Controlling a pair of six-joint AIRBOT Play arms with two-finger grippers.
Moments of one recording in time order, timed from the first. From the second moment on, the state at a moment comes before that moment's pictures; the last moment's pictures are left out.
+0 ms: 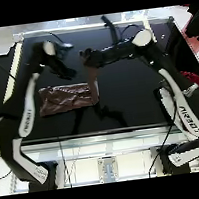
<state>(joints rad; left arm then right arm) -0.21 -1.77 1.97 1.41 -1.55 -1.35 0.44 -1.60 1.73 -0.62 1.05 1.30</state>
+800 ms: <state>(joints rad) 0.11 -1.52 1.97 1.40 -1.58 -1.34 0.69 -1.78 1.80 -0.78 0.63 1.43</state>
